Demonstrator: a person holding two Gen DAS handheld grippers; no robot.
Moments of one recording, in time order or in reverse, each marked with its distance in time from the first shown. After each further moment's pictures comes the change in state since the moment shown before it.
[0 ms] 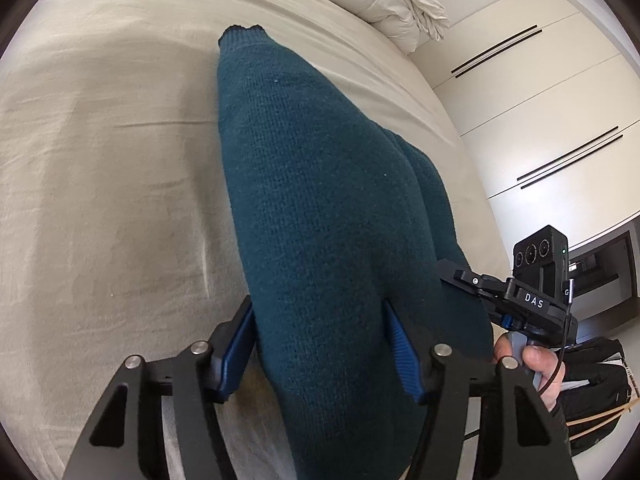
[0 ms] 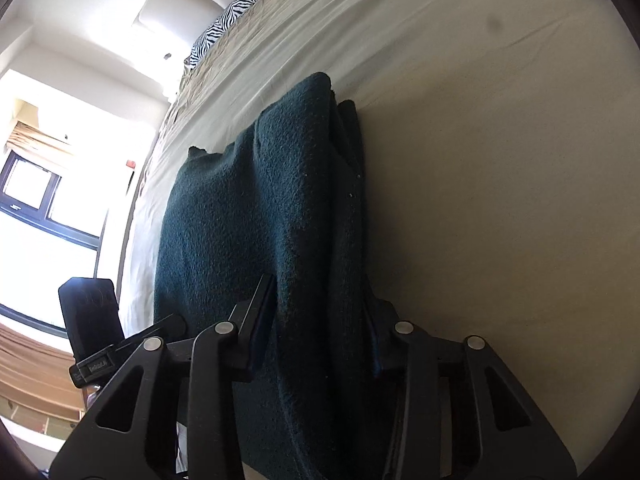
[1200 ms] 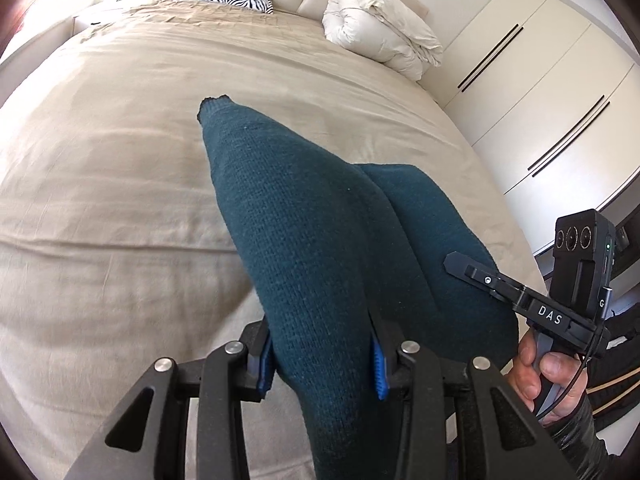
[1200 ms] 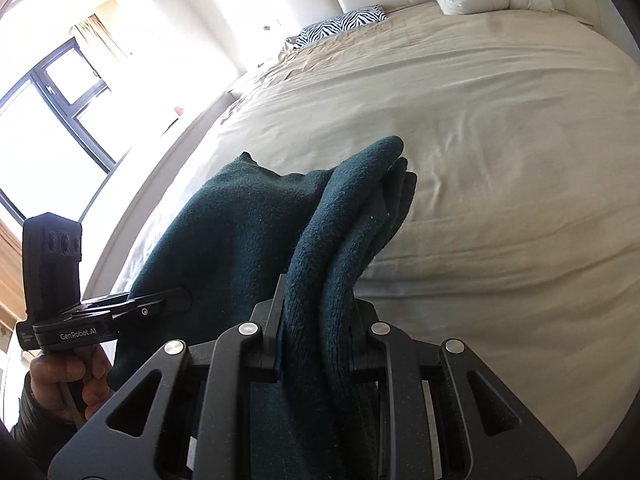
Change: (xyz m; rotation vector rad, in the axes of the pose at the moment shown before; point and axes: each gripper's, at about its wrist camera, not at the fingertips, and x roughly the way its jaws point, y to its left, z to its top) left arm -0.242 0.056 -0.170 0.074 -0.145 0.161; right arm -0.031 0.273 -0.284 -0.378 -0.137 -0.023
